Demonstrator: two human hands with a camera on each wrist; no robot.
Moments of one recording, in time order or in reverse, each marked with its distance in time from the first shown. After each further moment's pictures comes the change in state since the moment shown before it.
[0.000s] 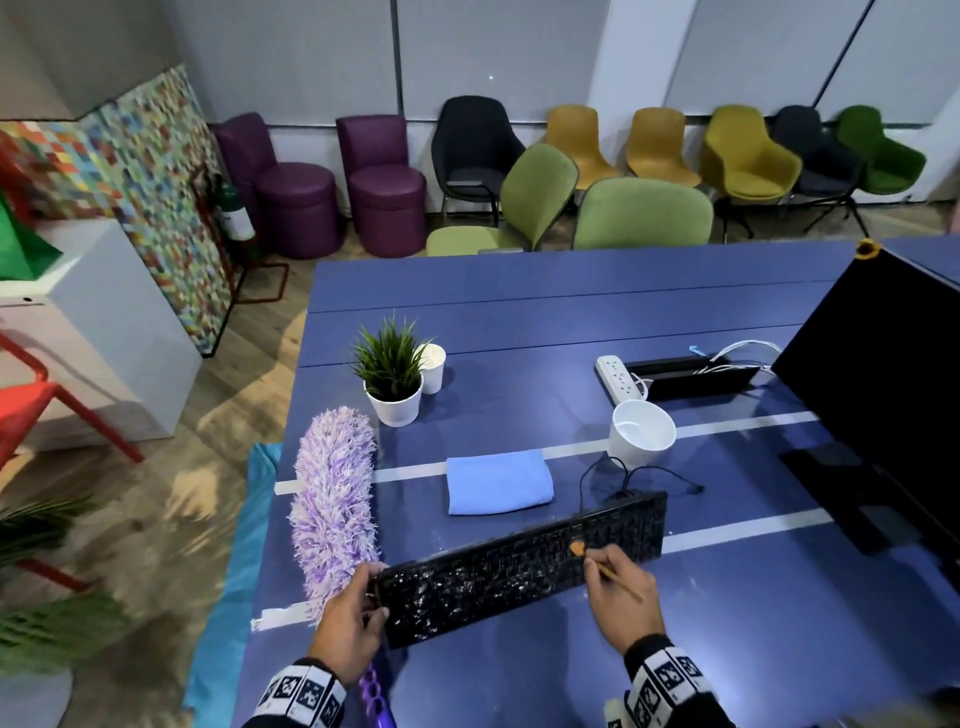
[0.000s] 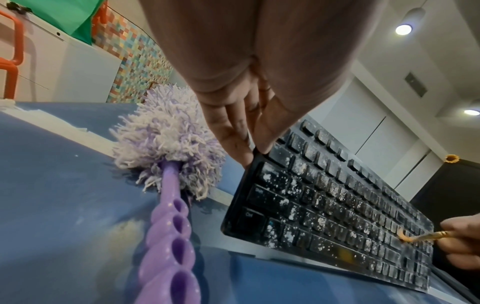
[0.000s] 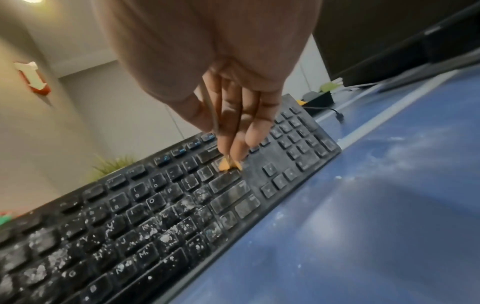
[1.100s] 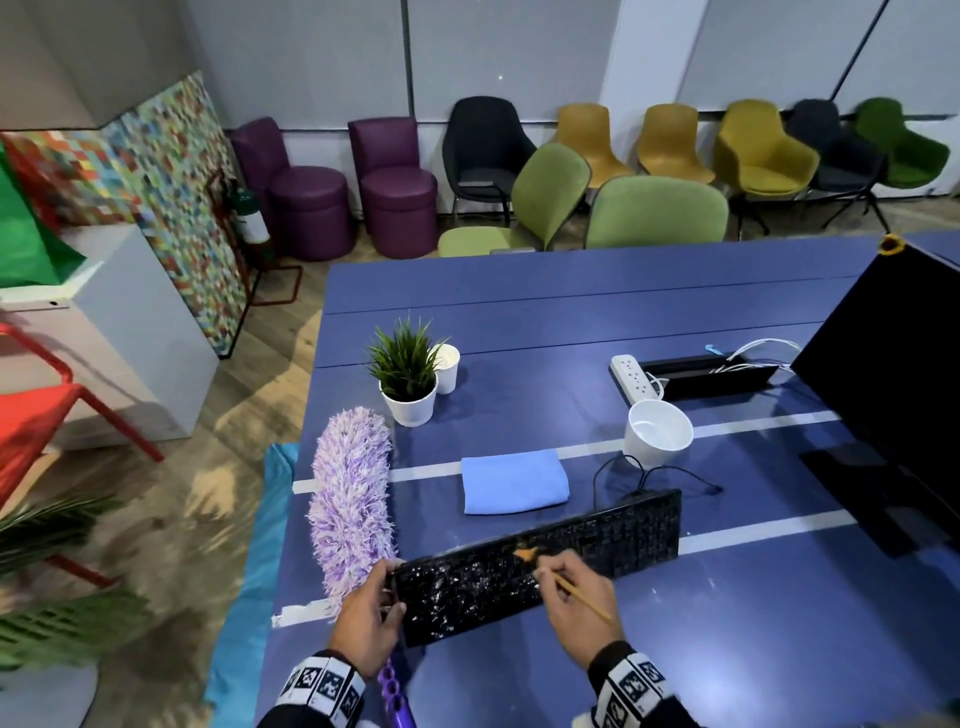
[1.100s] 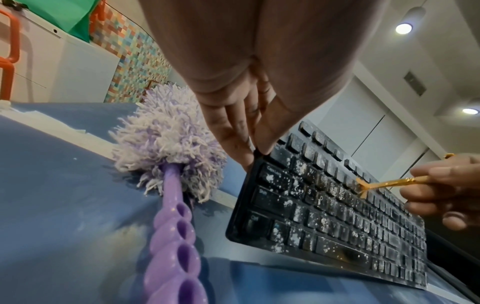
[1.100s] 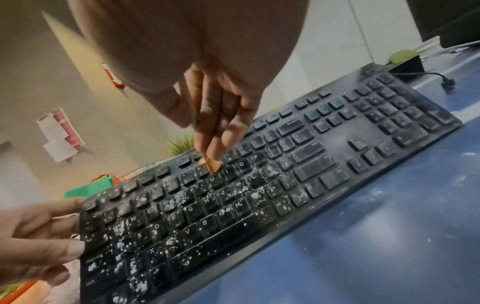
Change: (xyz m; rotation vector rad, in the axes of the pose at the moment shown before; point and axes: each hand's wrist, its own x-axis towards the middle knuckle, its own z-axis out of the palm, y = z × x) left_hand 0.001 -0.001 -0.004 -0.037 -0.009 0.002; right_hand -0.024 -0.036 0.043 0.139 -0.196 -0.047
